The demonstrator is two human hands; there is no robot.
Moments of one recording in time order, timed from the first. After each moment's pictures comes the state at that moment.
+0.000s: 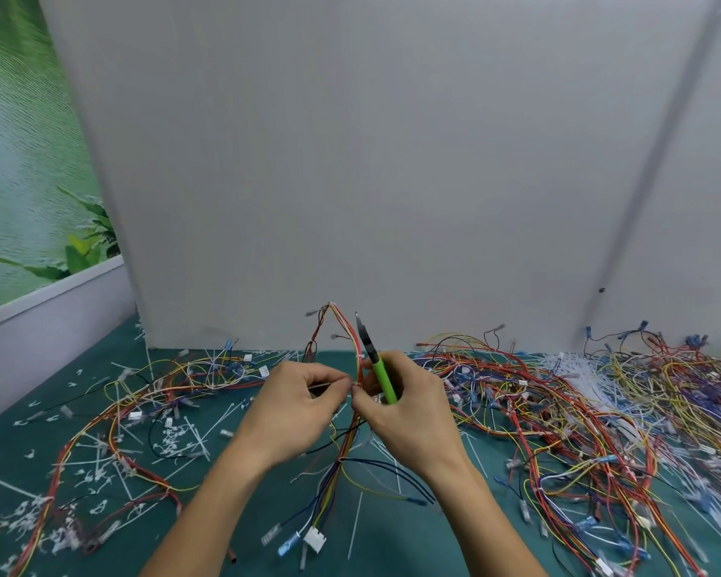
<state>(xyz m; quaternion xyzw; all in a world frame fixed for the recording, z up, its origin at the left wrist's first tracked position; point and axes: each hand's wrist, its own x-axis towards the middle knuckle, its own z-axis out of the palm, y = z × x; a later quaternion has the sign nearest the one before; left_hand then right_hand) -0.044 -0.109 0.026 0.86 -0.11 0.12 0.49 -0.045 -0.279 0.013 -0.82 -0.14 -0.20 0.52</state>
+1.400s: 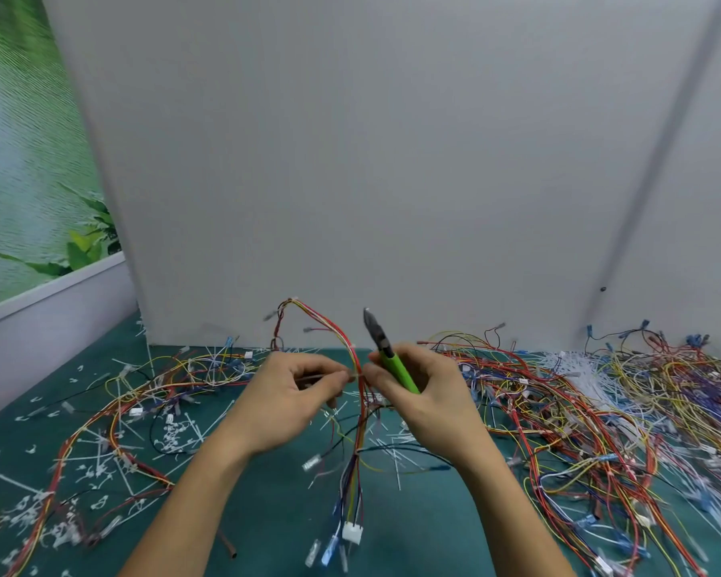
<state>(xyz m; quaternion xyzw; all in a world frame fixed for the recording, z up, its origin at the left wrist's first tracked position) -0.039 -0.093 0.029 0.82 -0.18 0.09 0.53 -0.045 -0.302 0.029 -0.78 -0.19 -0.12 0.59</state>
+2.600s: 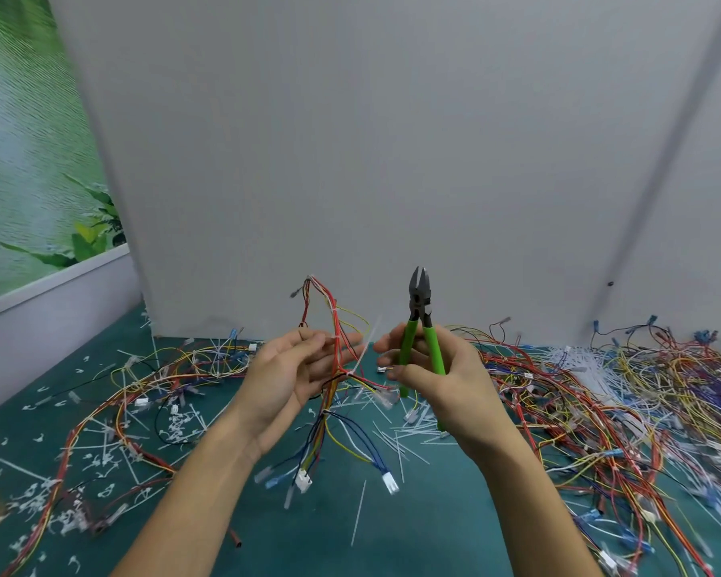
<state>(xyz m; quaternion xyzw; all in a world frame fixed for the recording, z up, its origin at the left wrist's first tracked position) -0.035 -0.102 0.034 0.53 -0.09 -0.03 0.84 -0.046 -0.313 0.041 -0.70 -0.21 -0.06 0.68</state>
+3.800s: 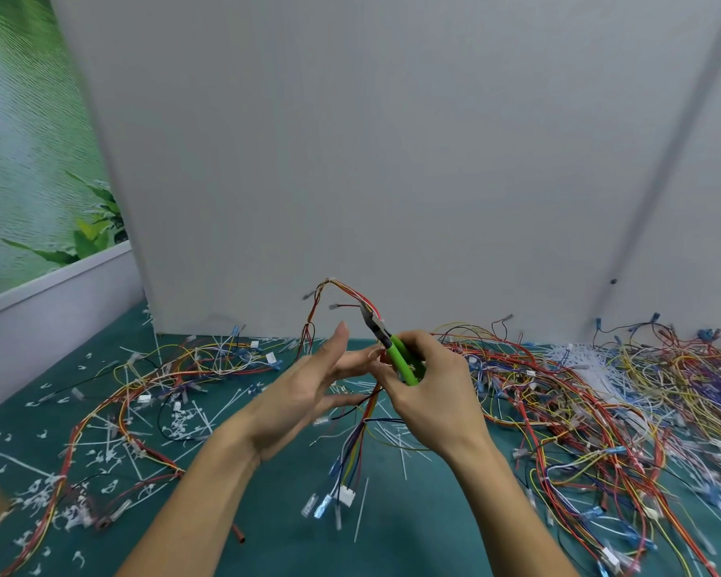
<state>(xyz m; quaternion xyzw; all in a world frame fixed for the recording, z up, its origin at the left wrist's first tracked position) -0.056 -0.108 0.042 0.68 -0.21 -0.13 0.69 -0.047 -0.292 0.024 -0.85 -0.13 -0.22 0.46</state>
